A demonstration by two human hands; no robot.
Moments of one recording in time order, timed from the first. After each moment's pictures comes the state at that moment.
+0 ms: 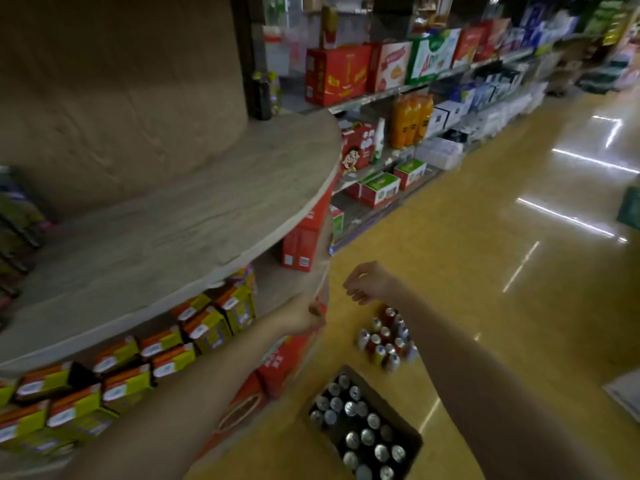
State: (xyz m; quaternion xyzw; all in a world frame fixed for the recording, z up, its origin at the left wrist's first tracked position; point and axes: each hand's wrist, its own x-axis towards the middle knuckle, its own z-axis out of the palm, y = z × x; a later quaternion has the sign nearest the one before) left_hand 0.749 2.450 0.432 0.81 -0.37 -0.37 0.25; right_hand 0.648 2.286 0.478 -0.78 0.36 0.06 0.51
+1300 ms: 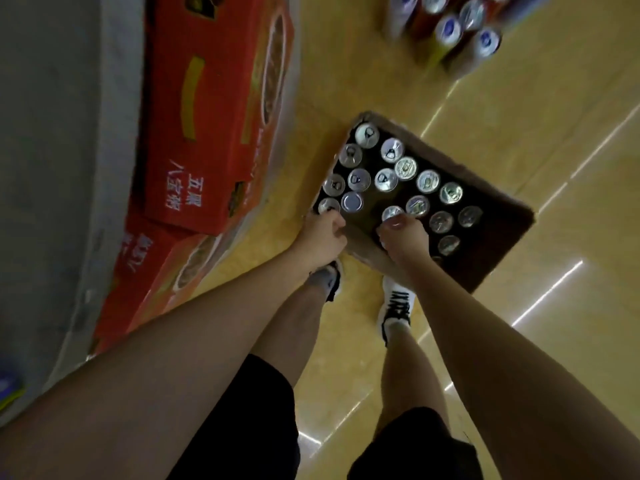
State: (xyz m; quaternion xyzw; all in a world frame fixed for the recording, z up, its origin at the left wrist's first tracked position) left_hand 0.762 2.371 -0.186 0.76 -0.26 -0.60 0.03; right_hand 0.609 2.295 -0.221 -0.49 0.68 0.20 0.51
